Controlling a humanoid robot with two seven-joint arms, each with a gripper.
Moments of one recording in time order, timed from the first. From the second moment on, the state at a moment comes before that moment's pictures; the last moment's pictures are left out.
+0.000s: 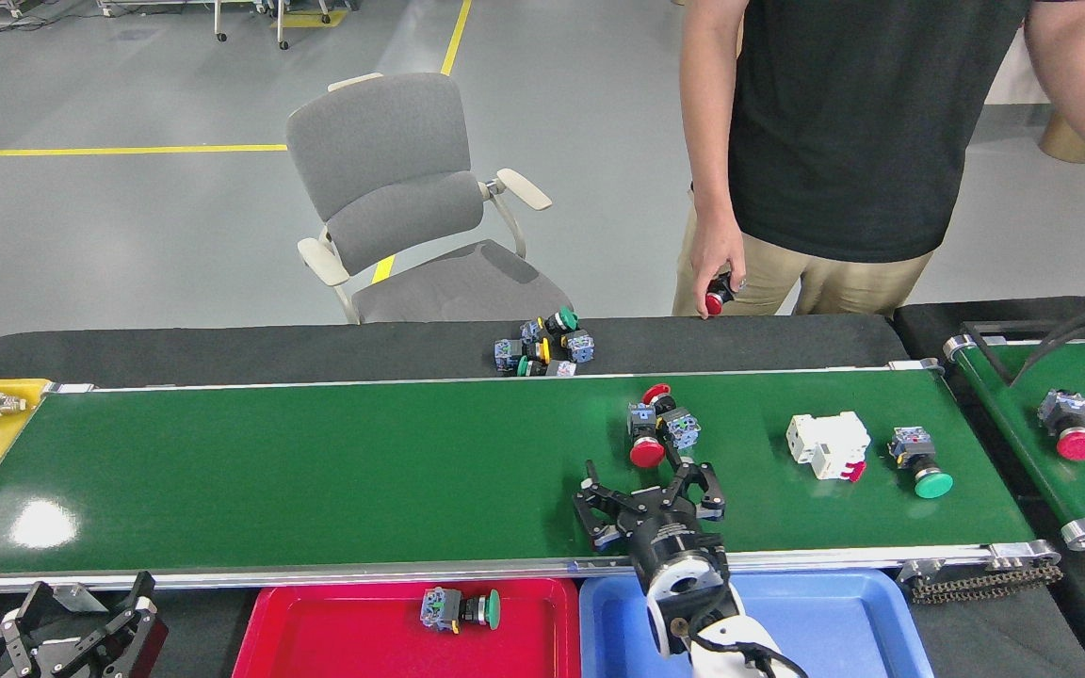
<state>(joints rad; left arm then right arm) 0.26 0.28 0.29 -1.60 -1.27 -0.17 0.03 -0.37 0.15 0.39 -1.08 1.47 0.20 0.08</state>
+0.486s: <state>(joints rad) 0.22 0.28 0.26 -1.58 -1.27 -0.17 0.03 -0.45 0.15 0.42 -0.98 1.45 0.18 0.08</state>
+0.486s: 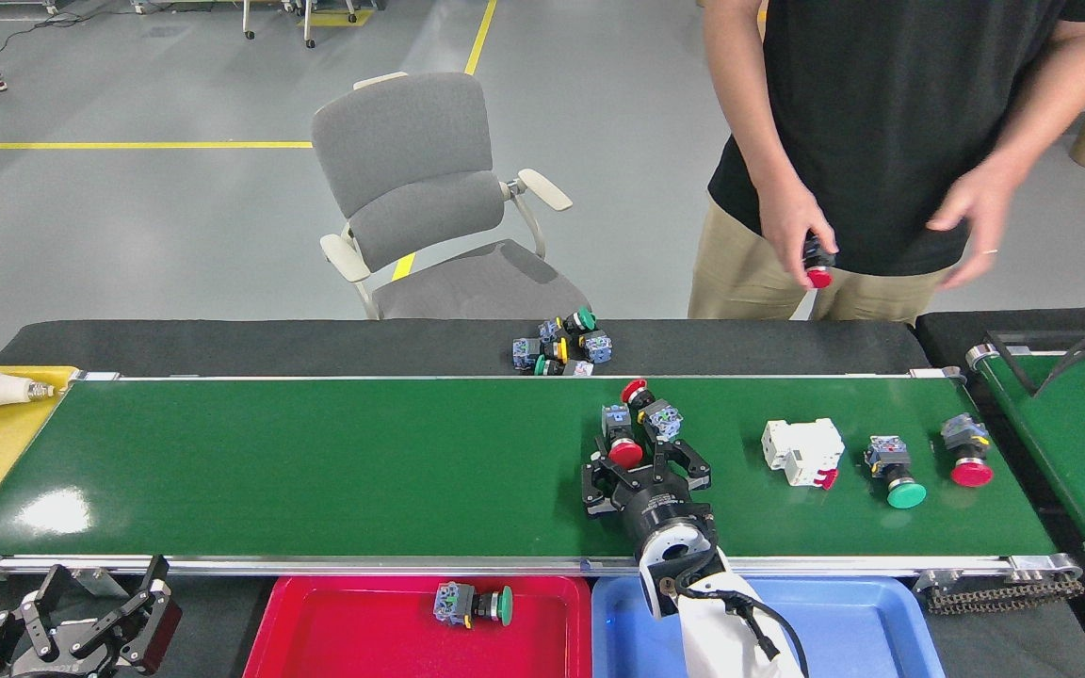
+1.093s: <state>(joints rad) 0.22 0.28 0.25 -1.59 -1.28 -0.16 0.03 -0.06 -0.04 0.52 -1.56 1.46 -0.50 0.07</state>
